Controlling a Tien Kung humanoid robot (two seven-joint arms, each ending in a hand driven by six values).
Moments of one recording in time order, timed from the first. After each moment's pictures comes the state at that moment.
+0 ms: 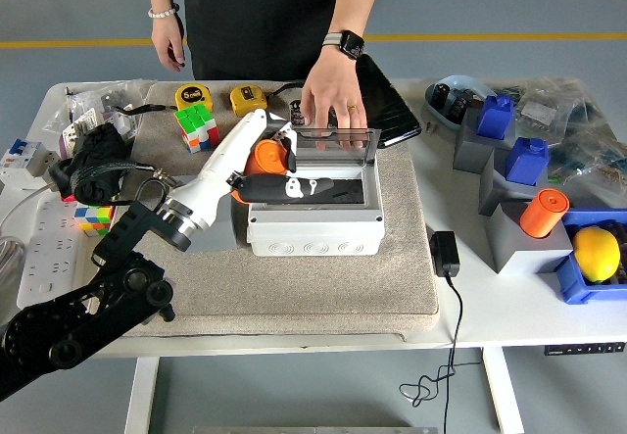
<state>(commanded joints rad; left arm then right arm) -0.53 0.30 -0.64 -1.46 1.50 0.38 -0.02 0.12 -0.19 0.28 0.35 -0.48 -0.12 -0.03</state>
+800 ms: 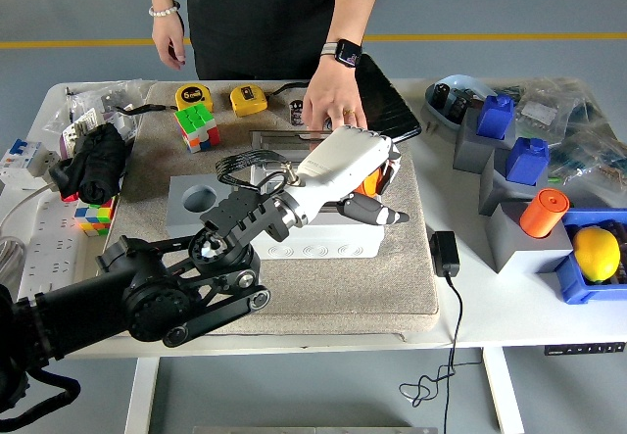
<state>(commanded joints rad) -0.82 0.05 -0.35 -1.11 1.83 0.44 0.09 0.12 -0.19 0.26 0.36 -0.49 -0.12 -0.03</state>
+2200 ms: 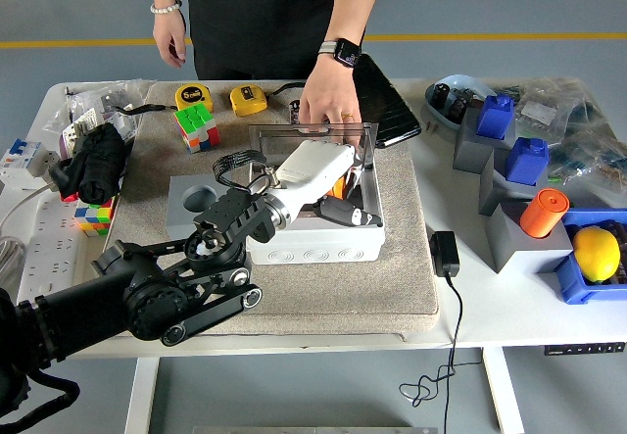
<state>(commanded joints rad) -0.79 0.06 -0.36 -1.07 1.83 0.36 0.25 0.12 -0.19 0.29 0.39 -0.53 -0.12 -0.03</state>
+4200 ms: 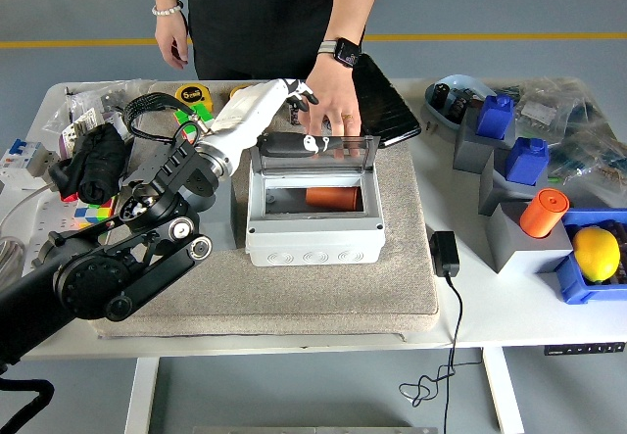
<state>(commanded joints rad) -0.68 0.20 -0.73 -1.30 1.81 0.15 0.40 0.12 -0.18 0.31 0.39 -0.55 -0.11 -0.03</state>
